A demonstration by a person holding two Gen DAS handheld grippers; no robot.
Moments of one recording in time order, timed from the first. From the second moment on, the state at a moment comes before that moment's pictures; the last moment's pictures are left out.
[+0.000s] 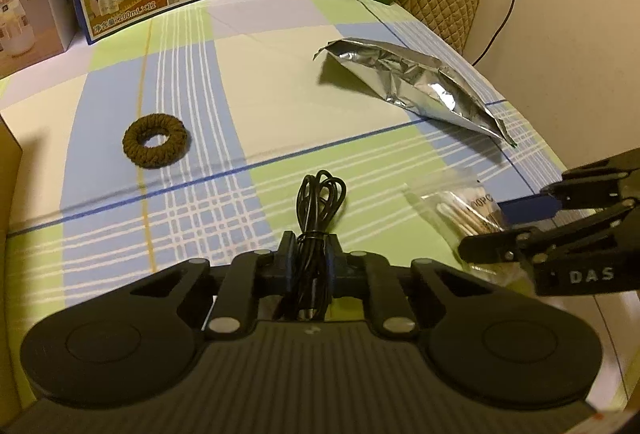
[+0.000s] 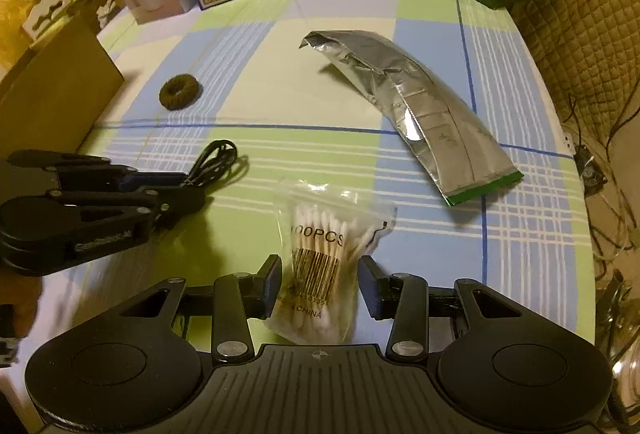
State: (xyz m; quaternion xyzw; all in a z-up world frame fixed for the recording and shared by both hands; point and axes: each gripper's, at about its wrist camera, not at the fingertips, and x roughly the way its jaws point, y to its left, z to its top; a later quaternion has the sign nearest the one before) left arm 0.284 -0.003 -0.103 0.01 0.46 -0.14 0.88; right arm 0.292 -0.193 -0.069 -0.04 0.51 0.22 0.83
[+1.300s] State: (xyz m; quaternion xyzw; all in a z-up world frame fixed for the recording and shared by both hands) left arm 0.256 0.009 -0.082 0.03 0.46 -0.14 0.87; right arm 0.291 -0.186 -0.038 0.02 0.49 0.22 0.84
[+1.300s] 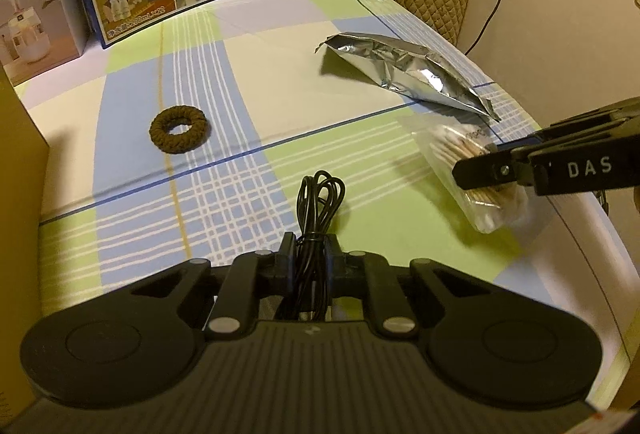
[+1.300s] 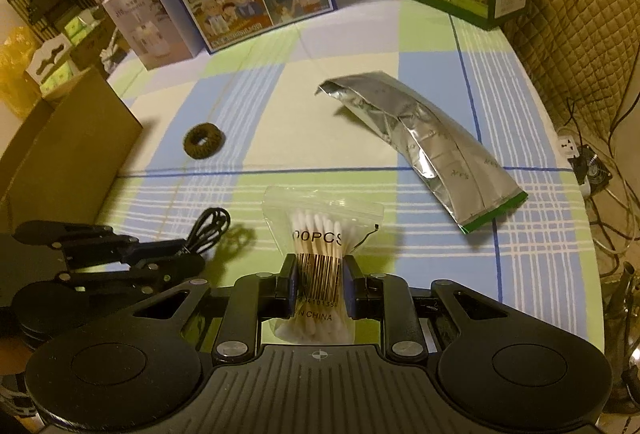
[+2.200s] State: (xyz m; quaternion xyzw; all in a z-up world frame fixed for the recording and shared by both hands) left arm 0.117 0.041 -0.015 -0.08 0.41 -0.11 0.90; right arm 0.154 -0.166 0.002 0.05 0.44 0.20 0.88
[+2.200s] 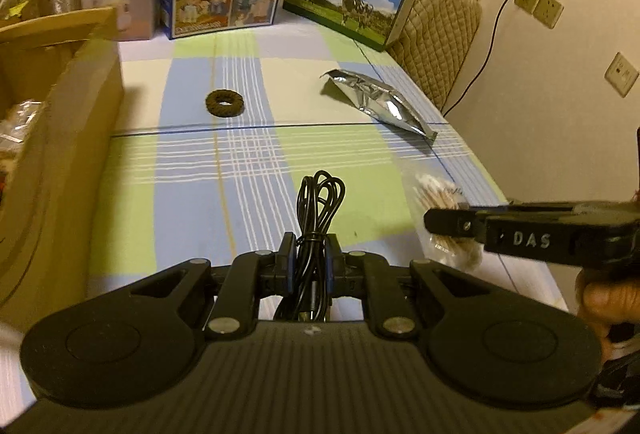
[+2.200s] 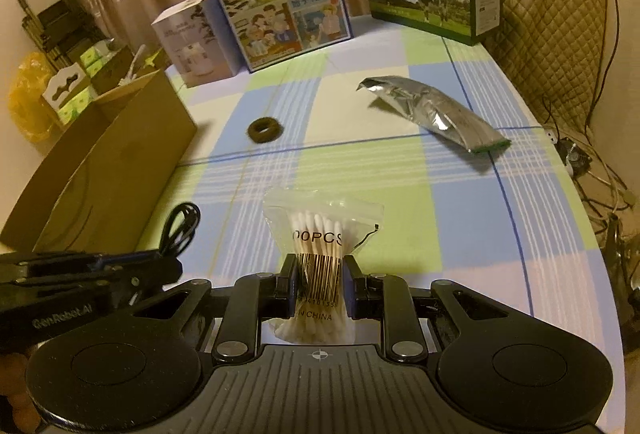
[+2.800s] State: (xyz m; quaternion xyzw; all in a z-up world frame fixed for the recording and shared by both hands) left arm 0.033 0.054 0.020 -0.11 0.38 -0.08 0.91; right arm 0.056 -0.161 0.041 0.05 0.40 0.20 0.89
